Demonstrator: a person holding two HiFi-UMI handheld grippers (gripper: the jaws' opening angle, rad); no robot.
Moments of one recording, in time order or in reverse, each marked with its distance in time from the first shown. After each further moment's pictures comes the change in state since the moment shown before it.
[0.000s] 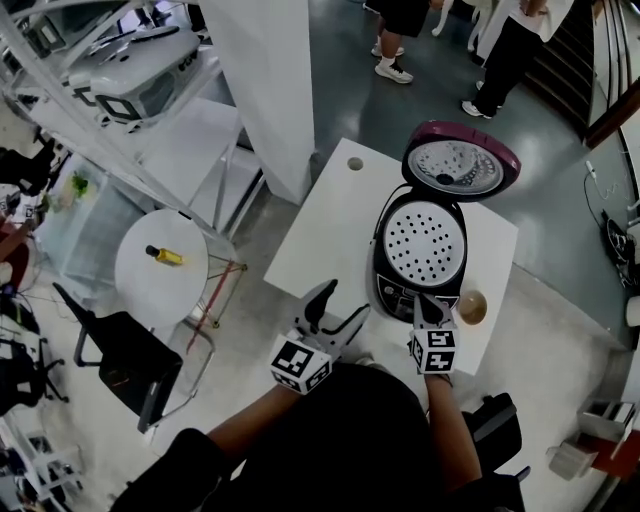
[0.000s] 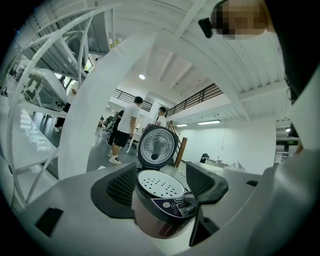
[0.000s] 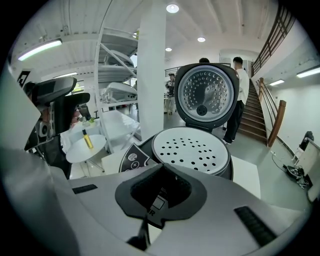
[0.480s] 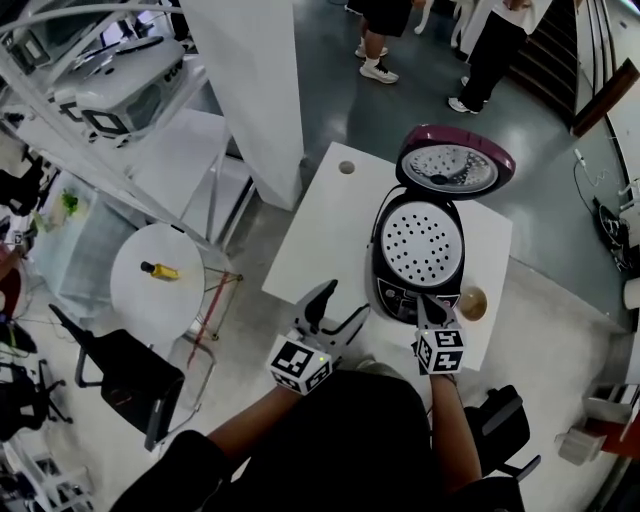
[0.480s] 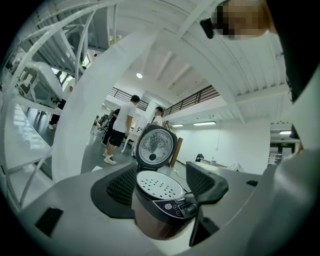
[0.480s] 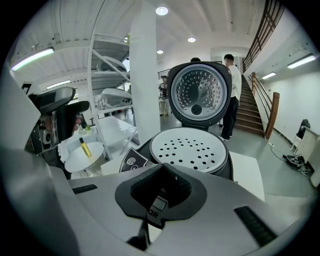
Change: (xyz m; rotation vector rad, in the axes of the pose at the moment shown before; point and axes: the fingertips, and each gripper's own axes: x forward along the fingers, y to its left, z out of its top) left arm 0.005 0.012 0.002 -0.012 0.001 -0.064; right arm -0.001 -0.003 0.002 0.088 -0.033 -0.018
